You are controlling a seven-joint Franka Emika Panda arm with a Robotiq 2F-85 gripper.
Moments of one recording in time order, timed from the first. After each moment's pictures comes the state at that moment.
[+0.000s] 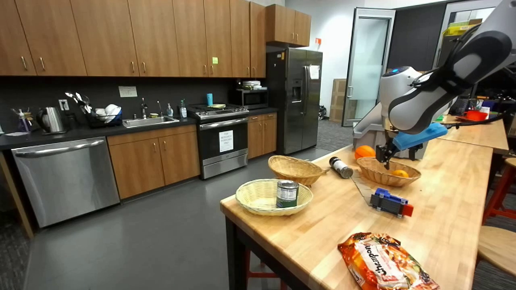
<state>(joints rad) -0.23 -0.08 -0.16 -2.38 -0.58 2.42 0.43</state>
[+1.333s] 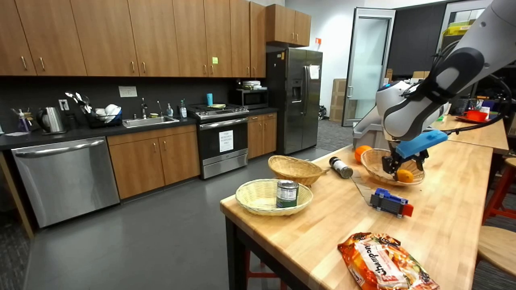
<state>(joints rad) -0.23 0.05 -0.20 -2.31 -0.57 2.32 0.38</state>
